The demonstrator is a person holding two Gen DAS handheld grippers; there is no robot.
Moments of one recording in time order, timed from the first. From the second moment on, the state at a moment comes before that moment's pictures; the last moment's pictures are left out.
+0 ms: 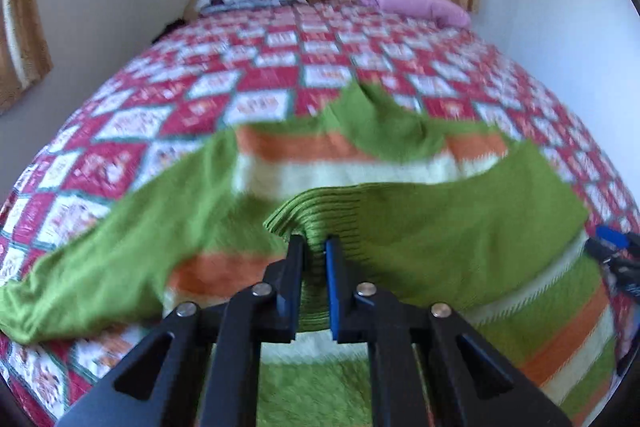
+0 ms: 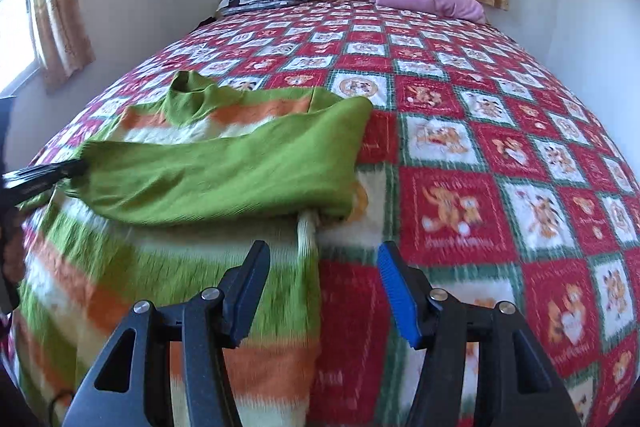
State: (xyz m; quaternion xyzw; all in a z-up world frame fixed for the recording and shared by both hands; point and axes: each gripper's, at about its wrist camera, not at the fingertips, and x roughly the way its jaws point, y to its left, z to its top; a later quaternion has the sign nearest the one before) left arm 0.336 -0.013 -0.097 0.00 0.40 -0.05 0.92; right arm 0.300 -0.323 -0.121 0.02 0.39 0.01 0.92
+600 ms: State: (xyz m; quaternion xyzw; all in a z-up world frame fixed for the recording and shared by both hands) left arm 0.355 -0.014 -0.140 0.02 0.42 -0.04 0.91; right arm 0.296 -0.365 -0.117 0.04 0.36 -0.15 0.92
